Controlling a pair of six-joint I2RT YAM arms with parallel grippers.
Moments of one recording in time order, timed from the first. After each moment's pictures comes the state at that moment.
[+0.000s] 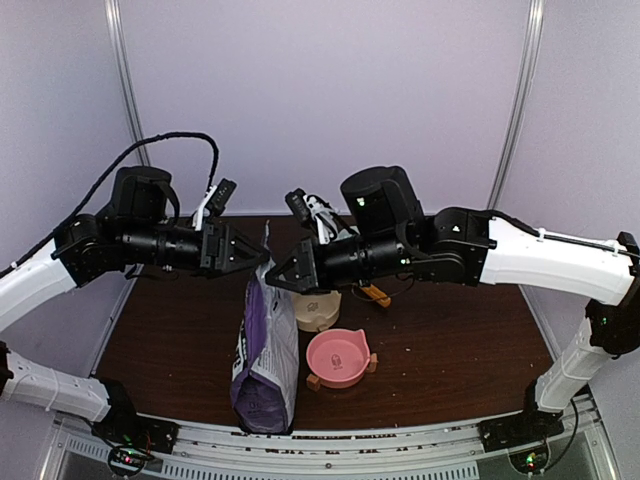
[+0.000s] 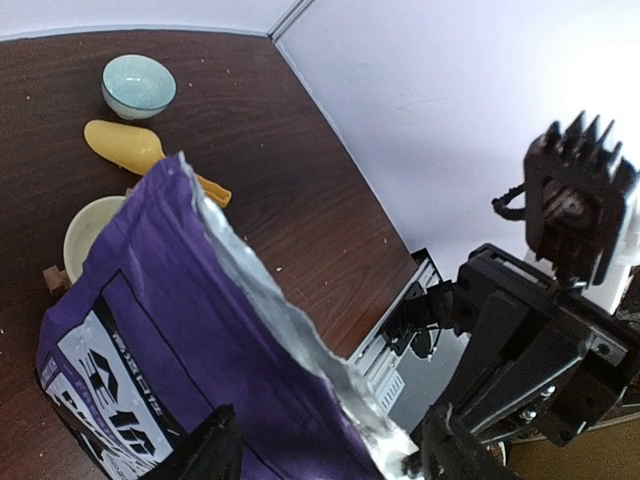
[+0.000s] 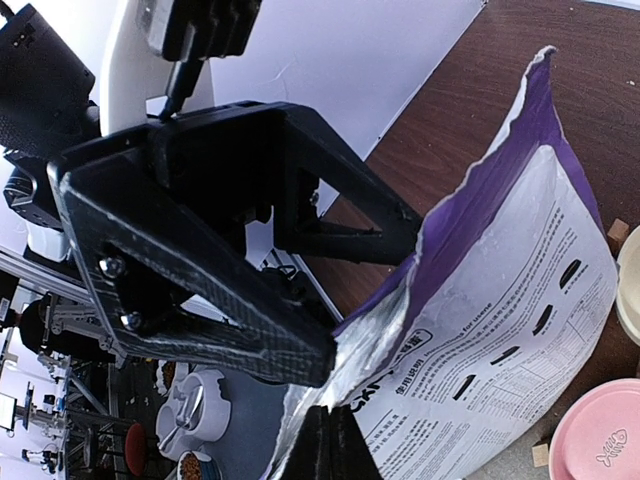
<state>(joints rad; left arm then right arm) -0.81 1.08 1.15 -0.50 0.40 -0.65 1.18 1.60 1.55 -0.35 -0.20 0.75</state>
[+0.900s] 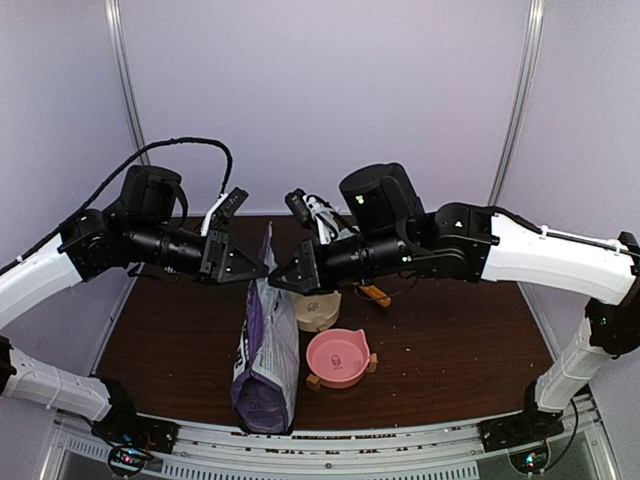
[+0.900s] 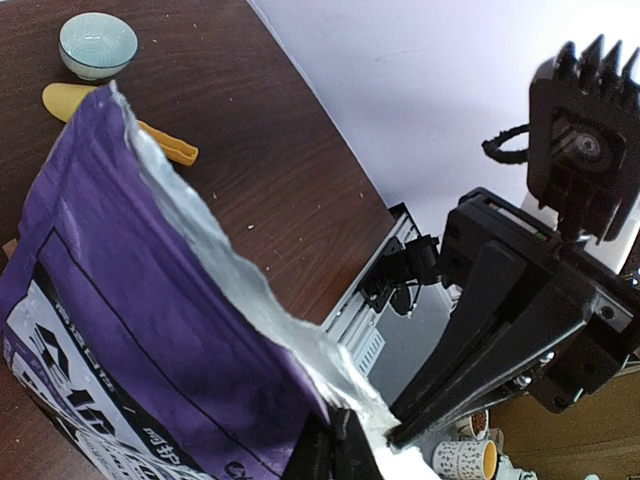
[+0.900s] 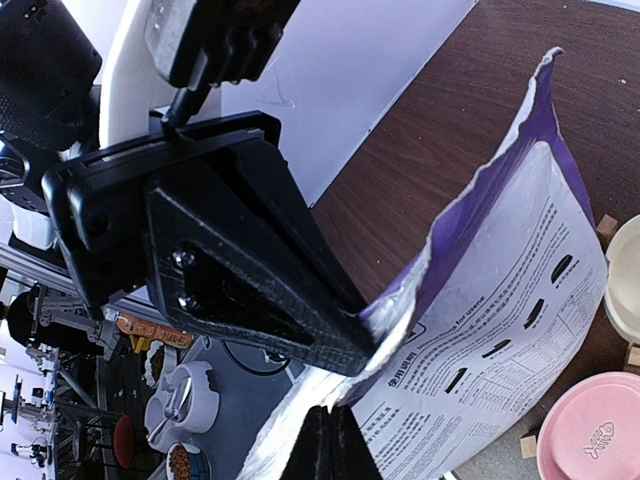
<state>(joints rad) -0.81 1.13 1.18 -0.58 0.53 -0.62 1.18 1.61 1.57 -0.41 -0.19 0.72</state>
